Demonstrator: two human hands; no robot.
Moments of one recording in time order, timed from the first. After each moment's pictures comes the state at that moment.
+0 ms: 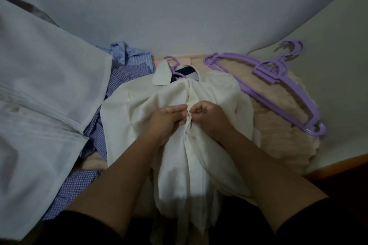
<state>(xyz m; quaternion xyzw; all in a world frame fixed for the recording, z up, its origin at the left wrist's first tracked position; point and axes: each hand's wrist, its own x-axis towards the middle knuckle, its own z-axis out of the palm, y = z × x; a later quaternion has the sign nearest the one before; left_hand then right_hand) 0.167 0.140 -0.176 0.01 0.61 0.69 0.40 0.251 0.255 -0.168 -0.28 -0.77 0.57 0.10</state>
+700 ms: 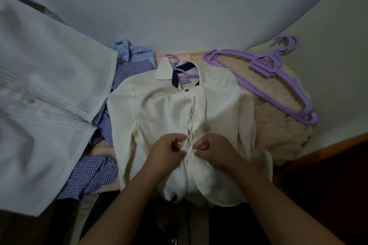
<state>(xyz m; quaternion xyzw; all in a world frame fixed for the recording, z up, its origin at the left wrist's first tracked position) 0.245 0.070 -0.180 0.20 0.84 0.42 0.28 0.331 0.211 -0.178 -0.25 -0.86 0.45 -0.04</state>
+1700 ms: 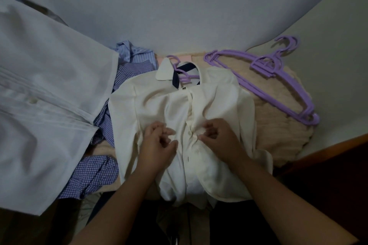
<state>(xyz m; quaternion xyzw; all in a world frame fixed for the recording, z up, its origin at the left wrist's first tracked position) 0.230 0.060 -0.197 0.23 0.85 0.47 0.11 0.327 0.224 -0.188 -0.26 -0.82 0.49 0.16</state>
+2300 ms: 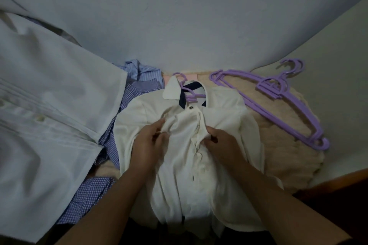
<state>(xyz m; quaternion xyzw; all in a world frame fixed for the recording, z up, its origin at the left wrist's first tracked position) 0.173 0.064 -0.188 0.24 0.82 0.52 0.02 0.284 0.249 -0.191 -0.25 -0.88 0.41 0.08</state>
